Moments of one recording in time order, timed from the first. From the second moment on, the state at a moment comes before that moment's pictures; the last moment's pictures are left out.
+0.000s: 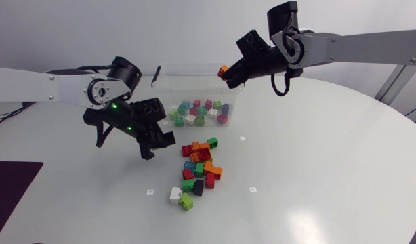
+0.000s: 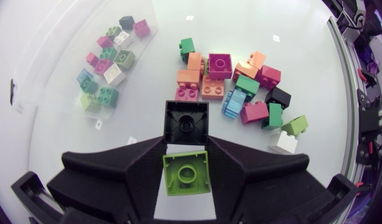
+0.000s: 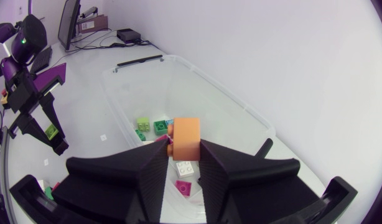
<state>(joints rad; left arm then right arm) -0.31 1.77 1.16 -0.54 0.29 0.88 0.29 2.00 1.60 -0.19 -0.41 -0.43</state>
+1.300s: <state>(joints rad) -0.28 1.77 1.51 -0.62 0.35 0.89 0.35 2.06 1.66 -0.19 -0.32 -0.42</state>
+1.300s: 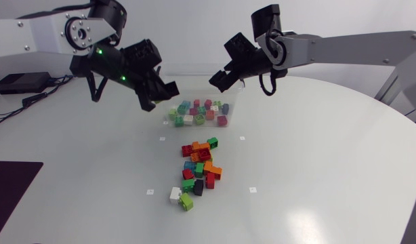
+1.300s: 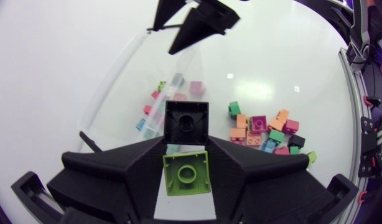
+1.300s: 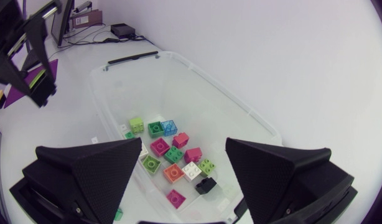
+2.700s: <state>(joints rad) -0.33 2.07 2.01 -0.78 0.29 0.84 0.34 1.71 1.03 -0.07 -0.36 -0.54</state>
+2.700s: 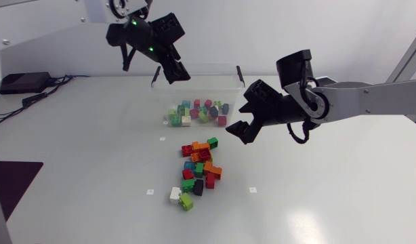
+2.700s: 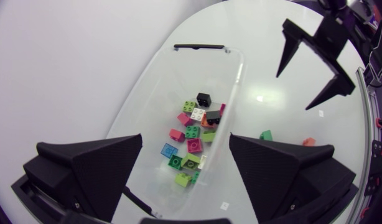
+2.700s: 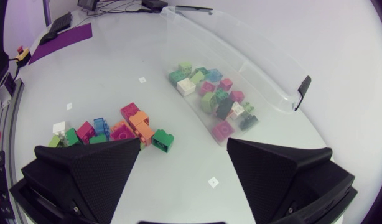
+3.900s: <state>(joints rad) -0.44 1.65 0.99 -0.73 0.32 1.05 0.49 1.91 0.99 -0.23 -0.36 -0.70</state>
